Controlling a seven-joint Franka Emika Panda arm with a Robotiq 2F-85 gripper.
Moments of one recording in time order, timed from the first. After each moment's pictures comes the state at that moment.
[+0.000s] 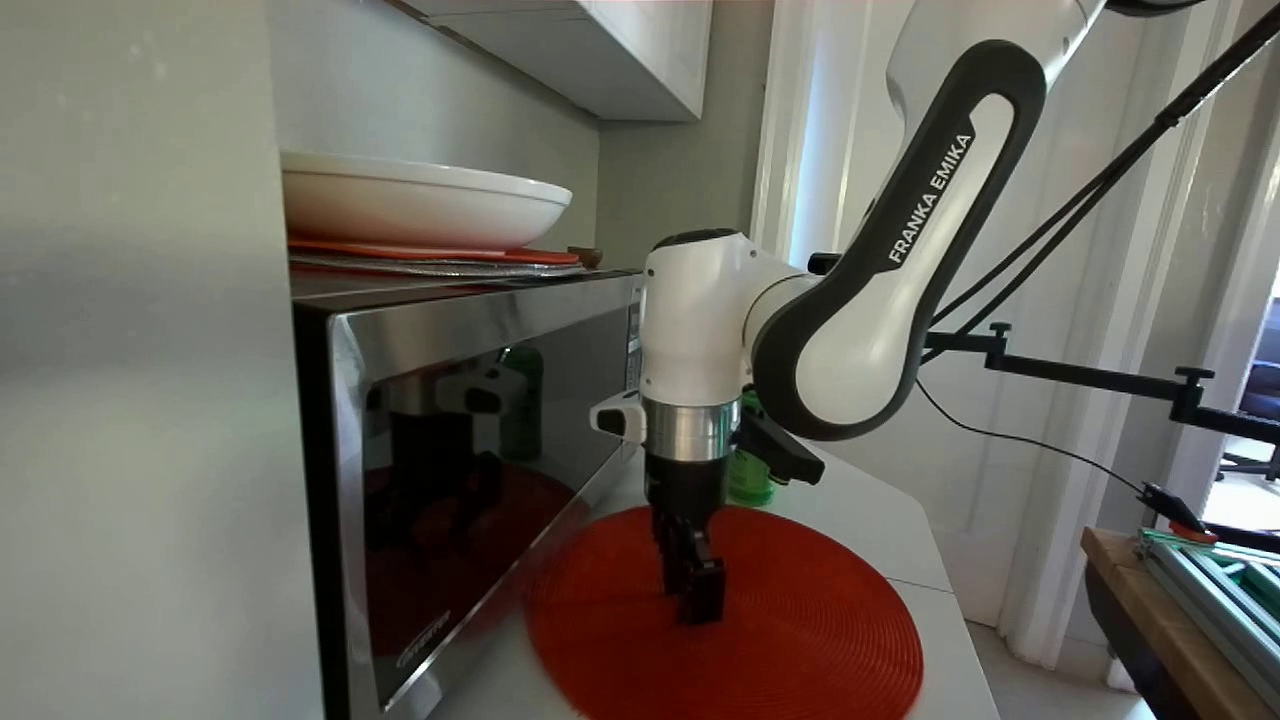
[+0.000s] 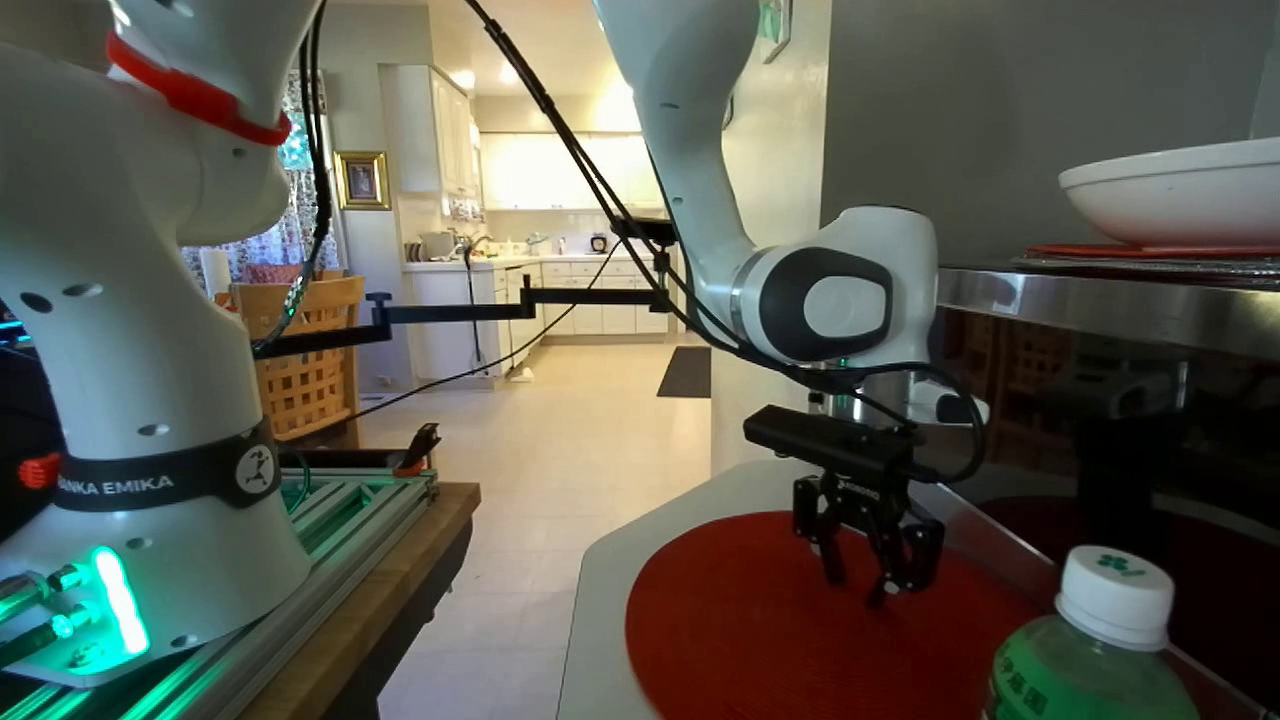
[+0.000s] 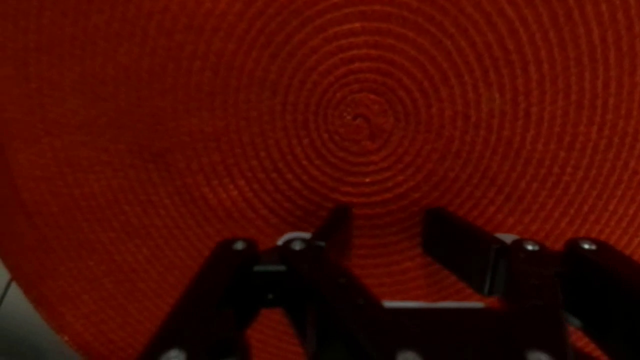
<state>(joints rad) 0.05 0.60 0.06 -2.11 -0.27 2.68 -0.31</state>
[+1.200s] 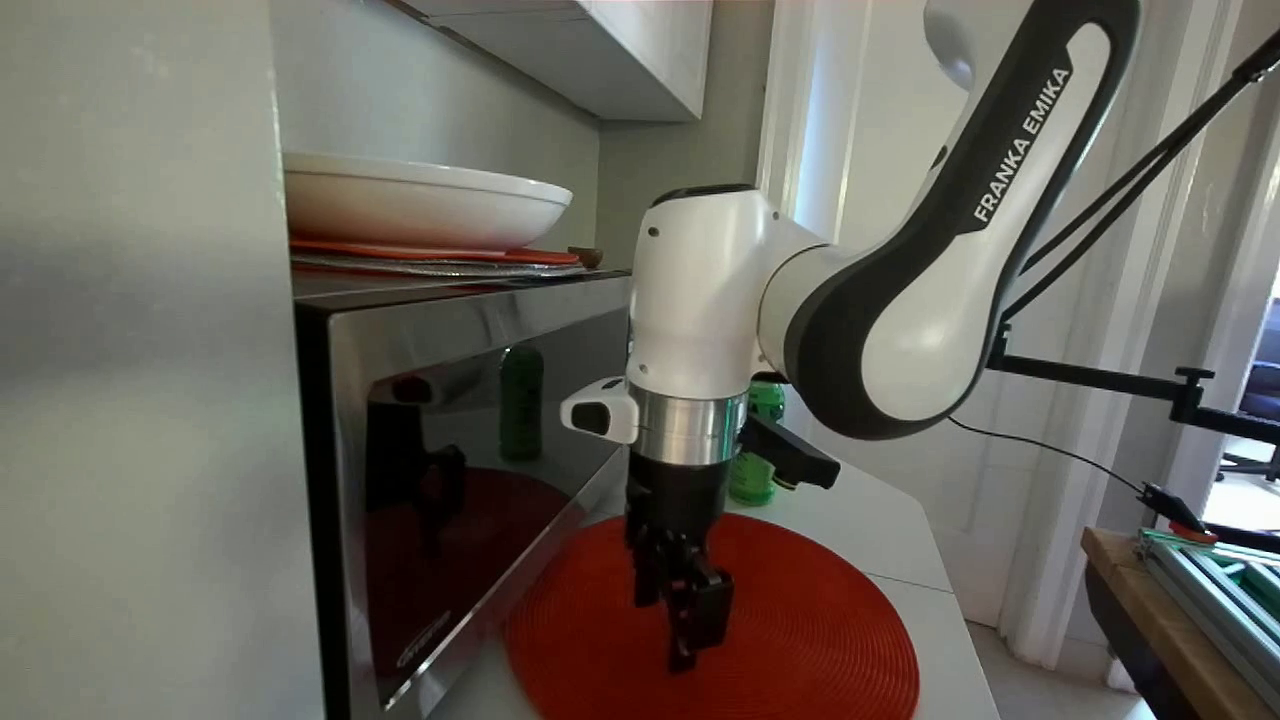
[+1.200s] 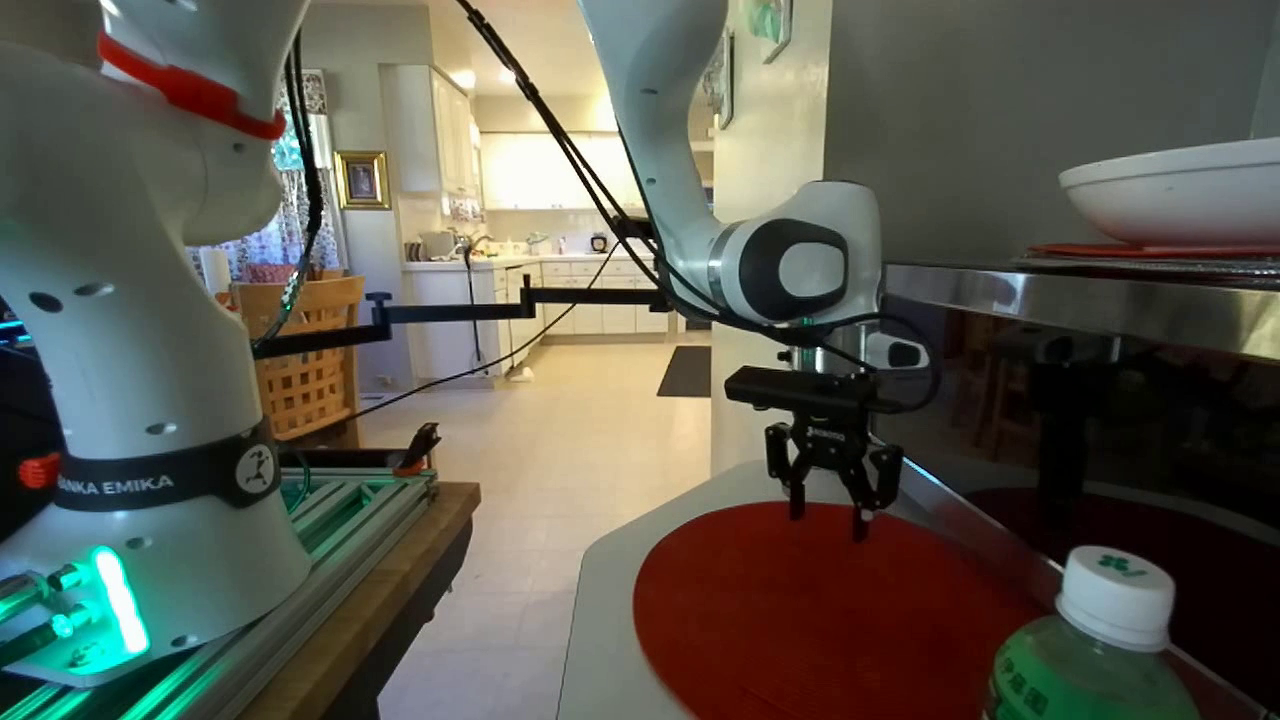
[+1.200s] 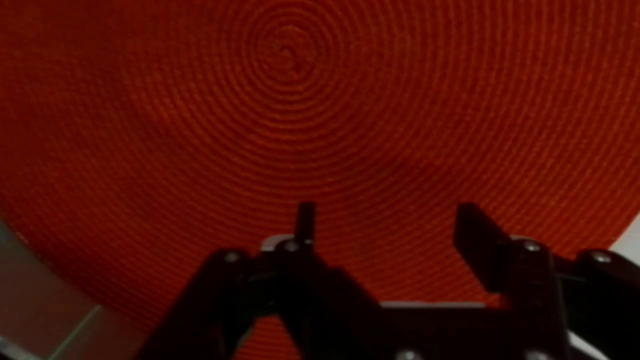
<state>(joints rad) 0.12 0.54 0.11 -2.14 -0.31 2.69 -0.31</state>
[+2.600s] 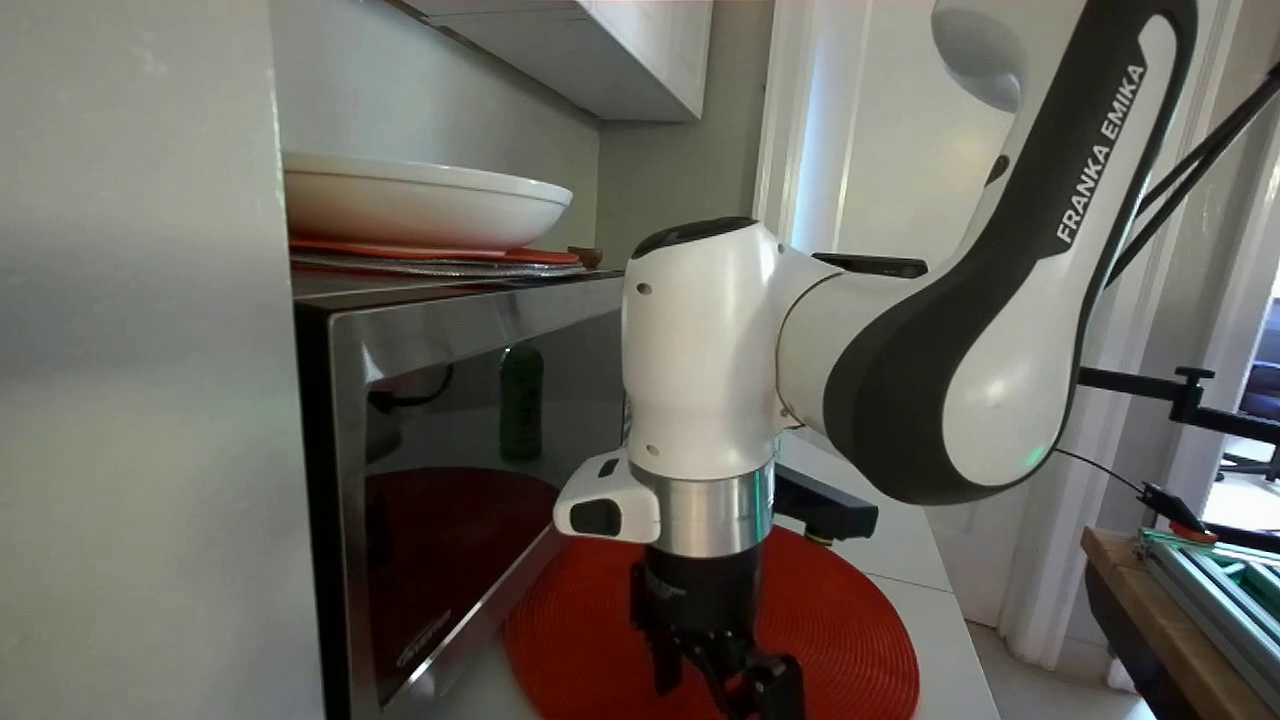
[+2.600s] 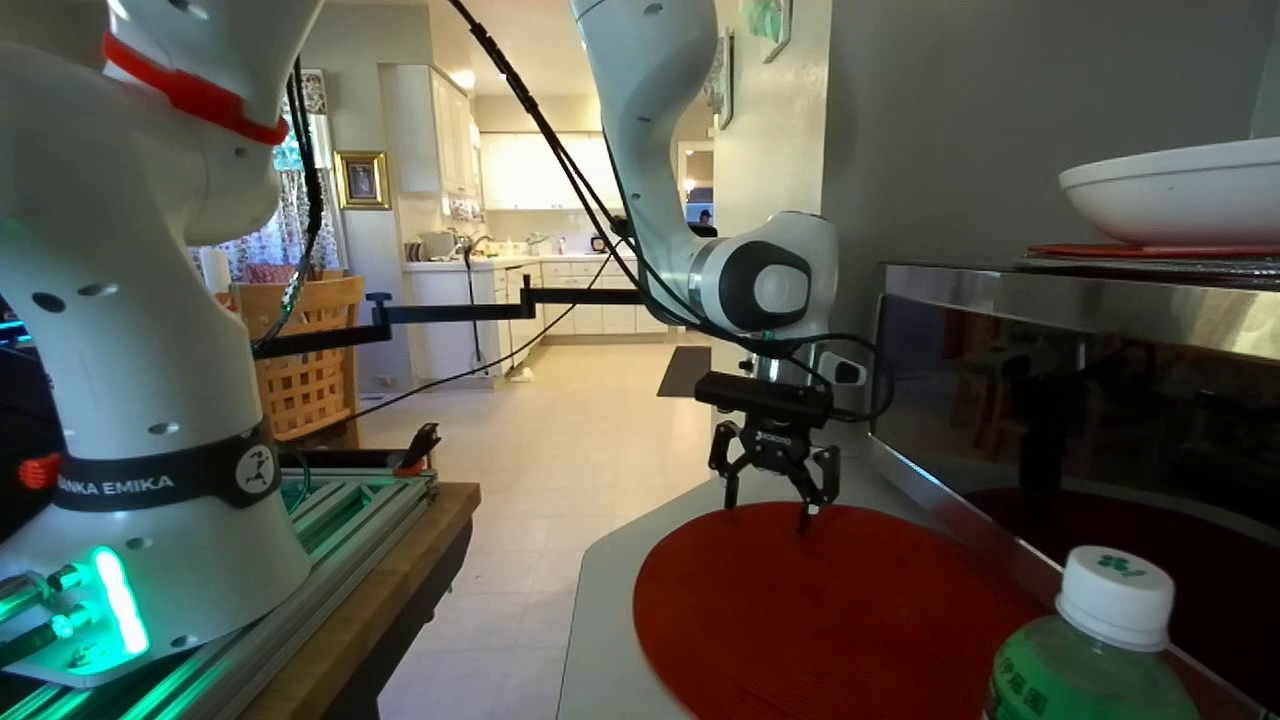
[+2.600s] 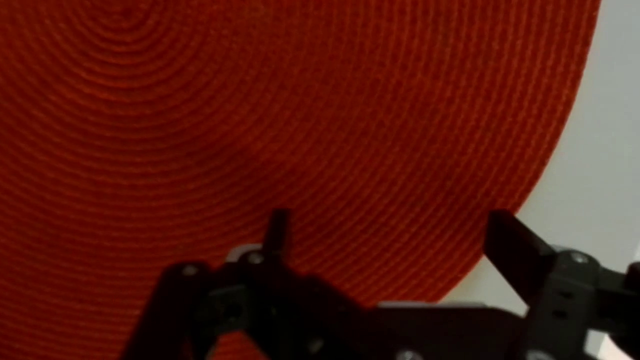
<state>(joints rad) 0.14 0.58 0.20 -2.14 -0.32 2.59 -0.40</state>
